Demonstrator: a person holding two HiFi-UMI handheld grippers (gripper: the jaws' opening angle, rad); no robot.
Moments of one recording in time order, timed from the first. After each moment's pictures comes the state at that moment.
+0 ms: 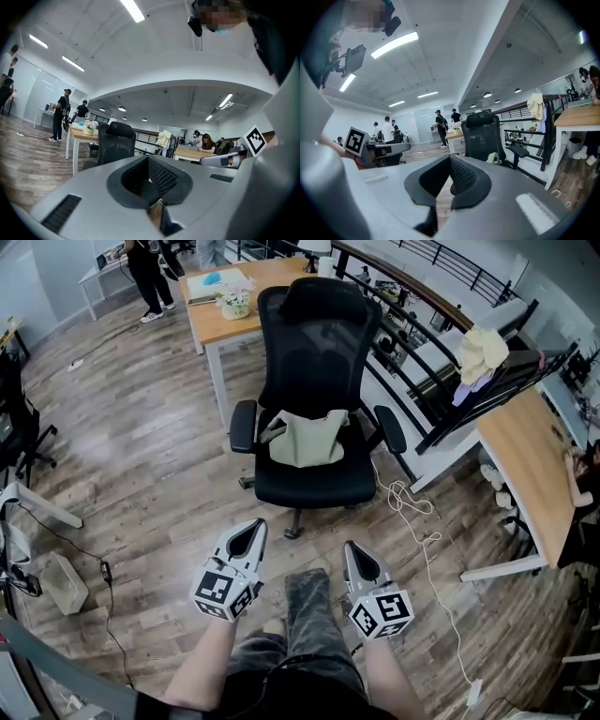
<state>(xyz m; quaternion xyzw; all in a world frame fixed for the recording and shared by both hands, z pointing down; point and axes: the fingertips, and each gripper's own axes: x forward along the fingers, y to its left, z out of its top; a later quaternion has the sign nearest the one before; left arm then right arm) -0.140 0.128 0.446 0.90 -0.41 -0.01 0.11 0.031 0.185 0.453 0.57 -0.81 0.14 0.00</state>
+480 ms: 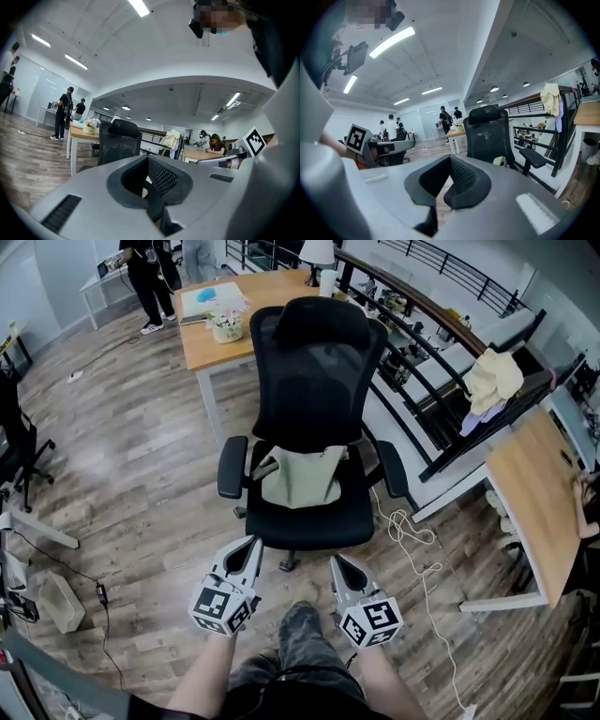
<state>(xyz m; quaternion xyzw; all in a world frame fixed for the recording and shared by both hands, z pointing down) -0.106 0.020 0.457 0.89 -0.44 -0.01 0.13 0.049 0.063 0.471 0.53 -0.84 0.15 0.02</state>
